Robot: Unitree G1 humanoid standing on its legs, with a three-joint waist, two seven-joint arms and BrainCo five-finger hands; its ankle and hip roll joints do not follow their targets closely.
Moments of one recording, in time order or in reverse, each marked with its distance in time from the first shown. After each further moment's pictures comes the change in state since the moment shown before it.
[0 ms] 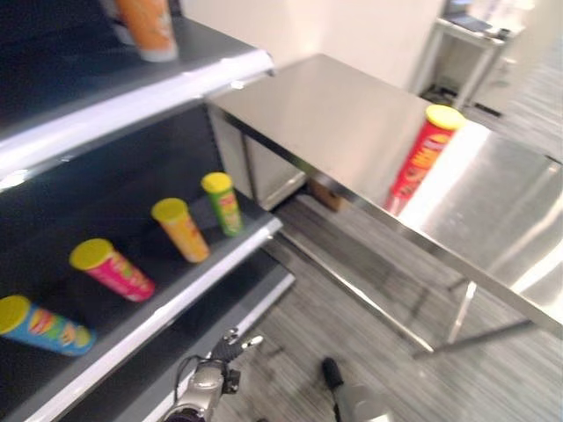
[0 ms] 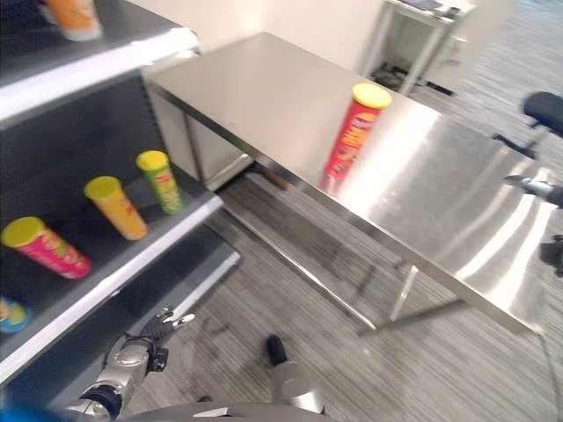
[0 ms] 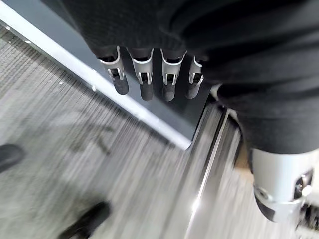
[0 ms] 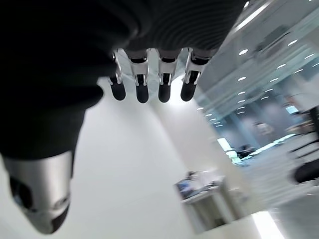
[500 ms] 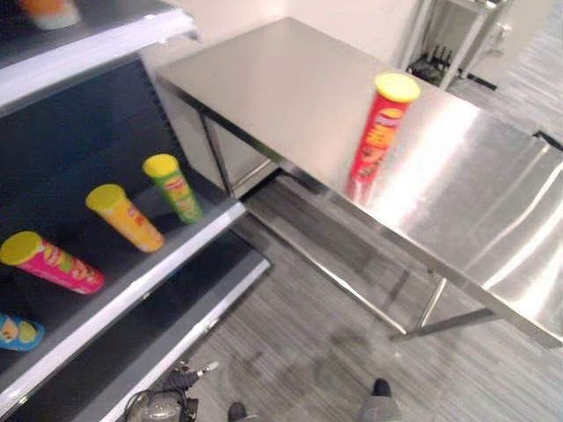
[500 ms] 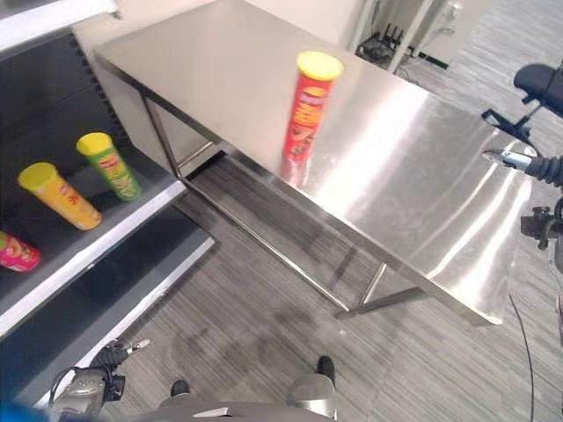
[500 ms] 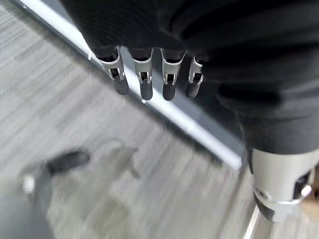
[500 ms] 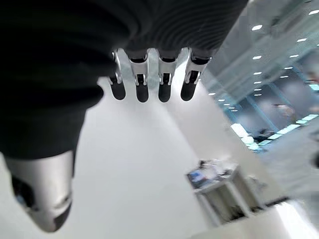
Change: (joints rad) left arm 0.072 0.005 0.114 0.029 0.003 0.000 0.006; right arm -0.186 -0.064 0.078 -0.024 0.004 0.013 0.063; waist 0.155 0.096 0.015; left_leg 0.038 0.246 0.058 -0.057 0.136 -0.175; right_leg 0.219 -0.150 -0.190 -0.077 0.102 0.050
